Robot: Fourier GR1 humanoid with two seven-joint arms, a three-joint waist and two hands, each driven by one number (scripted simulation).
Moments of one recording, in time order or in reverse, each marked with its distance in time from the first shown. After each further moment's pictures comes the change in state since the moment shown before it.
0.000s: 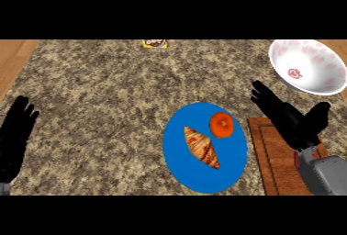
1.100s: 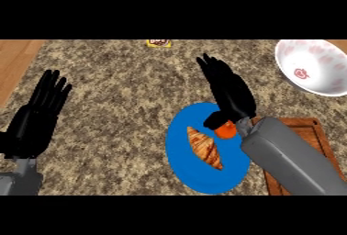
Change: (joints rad) left arm -0.184 -0.108 -0.026 0.031 0.130 -0.180 -0.096; right arm -0.460 0.078 0.405 0.080 0.989 -0.231 0.375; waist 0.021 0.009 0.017
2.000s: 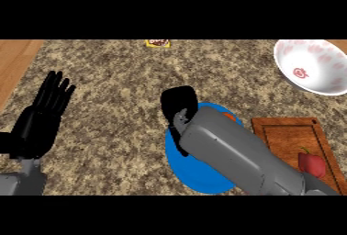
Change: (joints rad) left arm 0.001 -0.026 -0.001 0.009 -0.020 -0.005 -0.010; right arm -0.265 0.304 0.054 0.227 -0.211 0.750 0.513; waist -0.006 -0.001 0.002
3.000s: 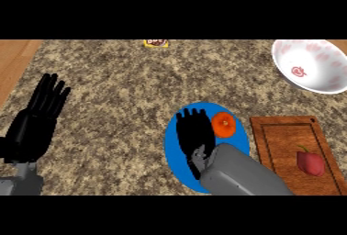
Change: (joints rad) left arm 0.025 -0.022 0.046 -0.016 -0.020 -0.036 0.003; right arm 0.309 -0.061 0.065 -0.280 0.235 0.006 -0.003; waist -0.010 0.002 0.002
